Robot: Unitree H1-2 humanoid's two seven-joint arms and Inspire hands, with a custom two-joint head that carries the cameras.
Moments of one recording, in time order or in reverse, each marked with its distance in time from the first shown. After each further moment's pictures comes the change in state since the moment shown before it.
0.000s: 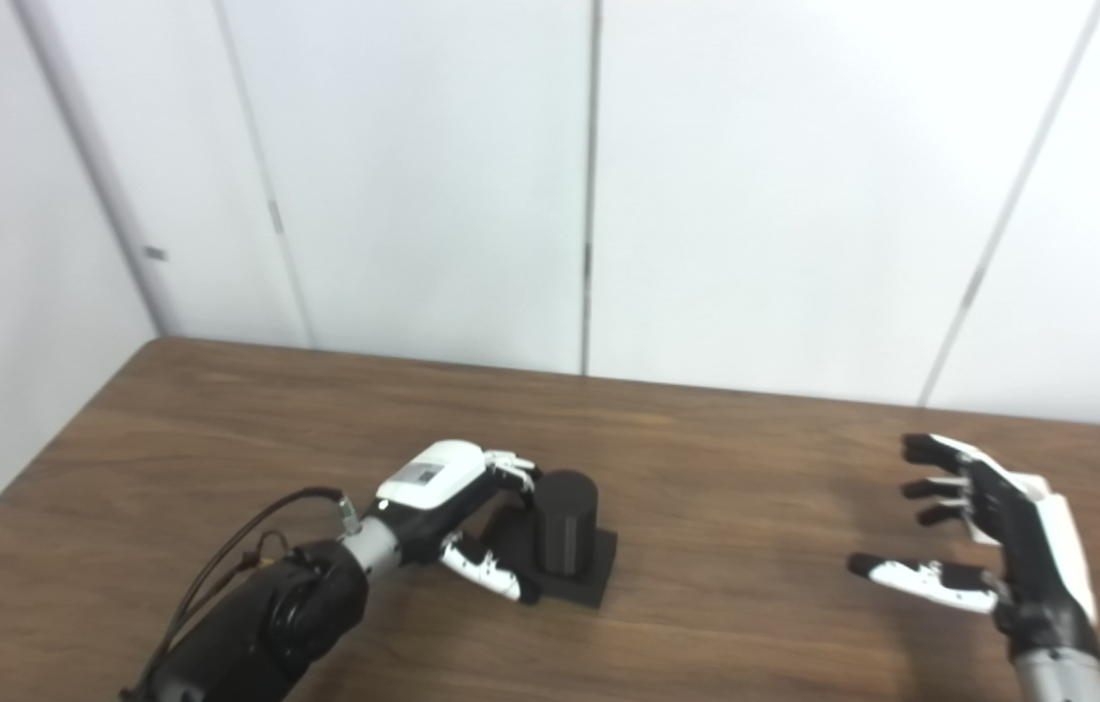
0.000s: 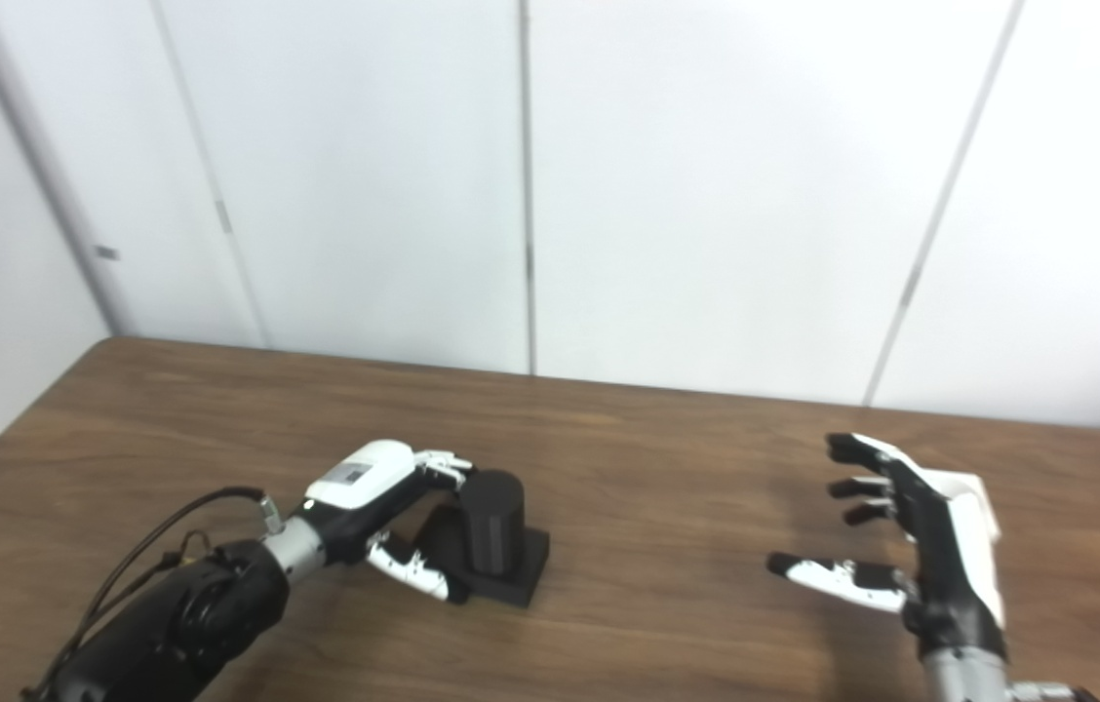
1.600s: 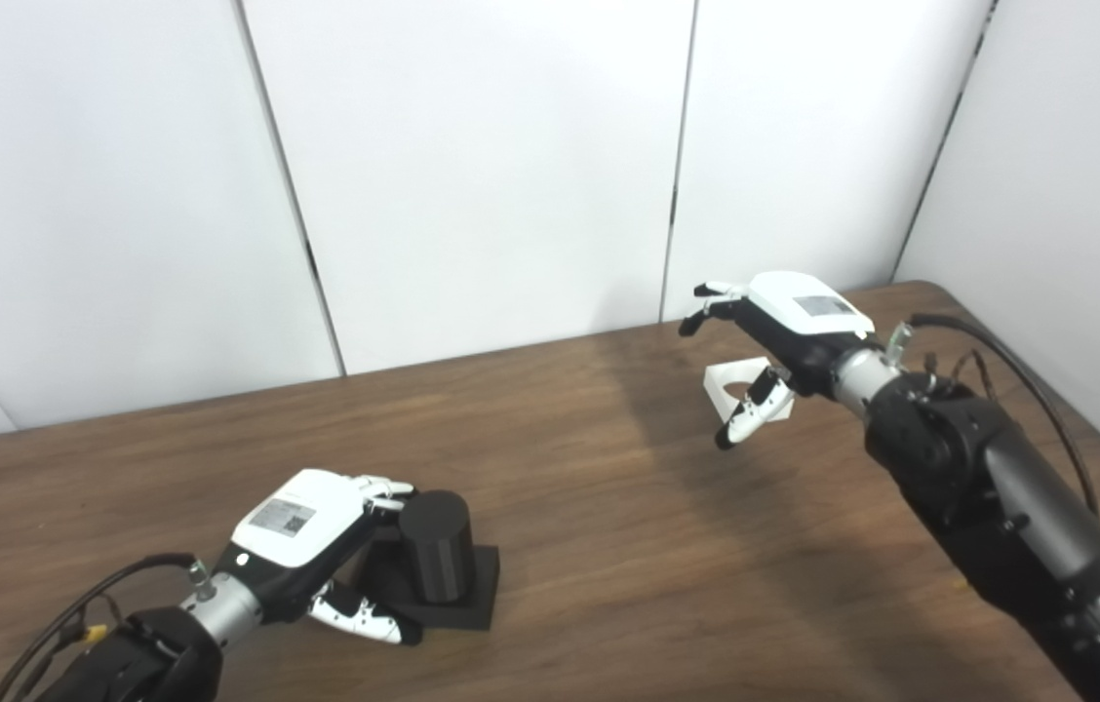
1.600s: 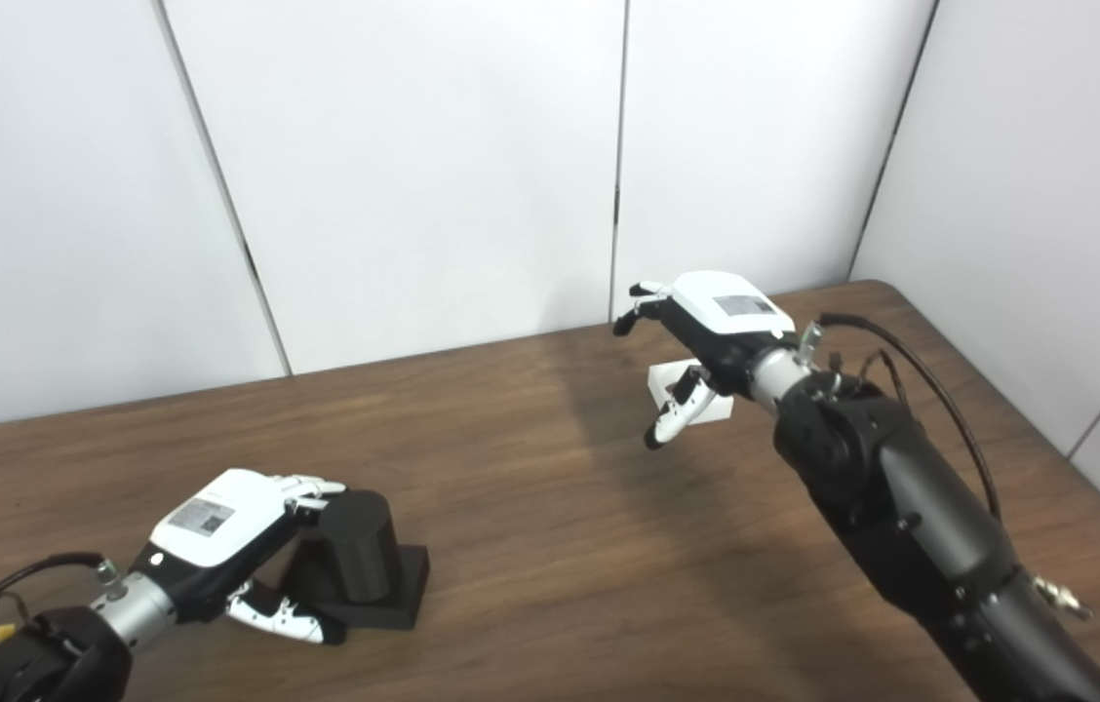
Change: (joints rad) left arm -0.058 0.002 -0.125 -0.051 0.196 -0.070 0.004; right arm -0.295 -0.459 0.217 -0.097 -0.488 0.388 0.581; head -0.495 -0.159
